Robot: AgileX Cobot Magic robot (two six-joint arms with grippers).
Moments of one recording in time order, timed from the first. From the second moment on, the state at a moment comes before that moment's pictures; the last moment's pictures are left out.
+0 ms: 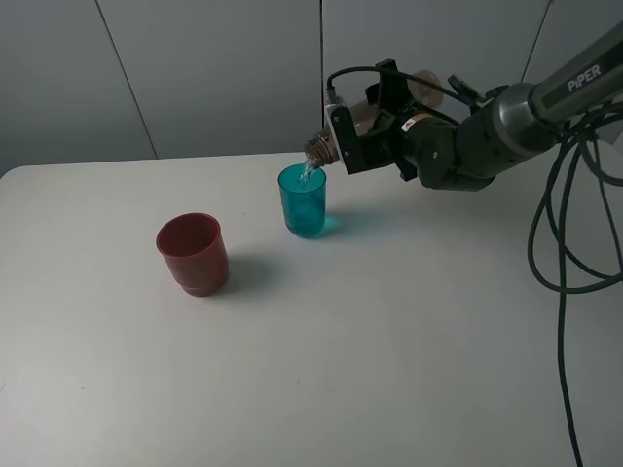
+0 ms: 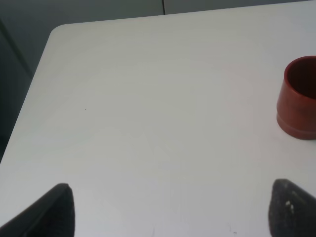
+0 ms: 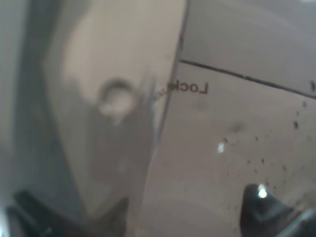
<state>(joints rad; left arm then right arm) 0.07 0.00 -0.52 0.01 1.09 0.08 0.45 2.13 -1.09 0.35 -0.70 -2.01</state>
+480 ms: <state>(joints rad) 0.07 0.00 -0.52 0.01 1.09 0.08 0.45 2.13 -1.13 0.32 -0.71 -2.01</state>
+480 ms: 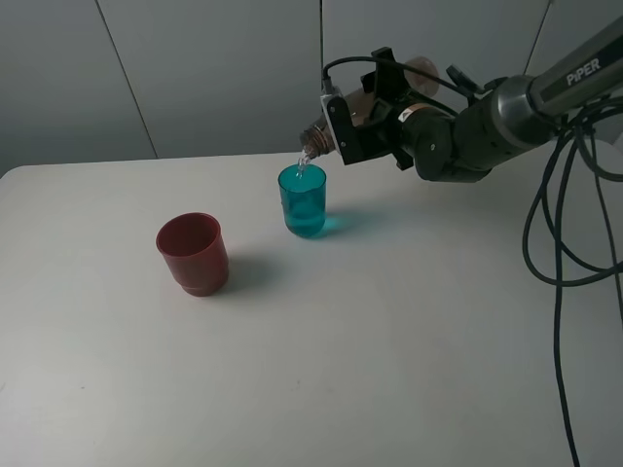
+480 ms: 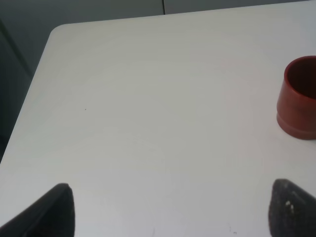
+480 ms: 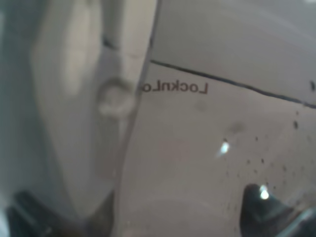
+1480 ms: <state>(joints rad) 0.07 0.00 -0.52 0.01 1.09 0.08 0.45 2.13 -1.14 0.30 -0.73 -2.09</state>
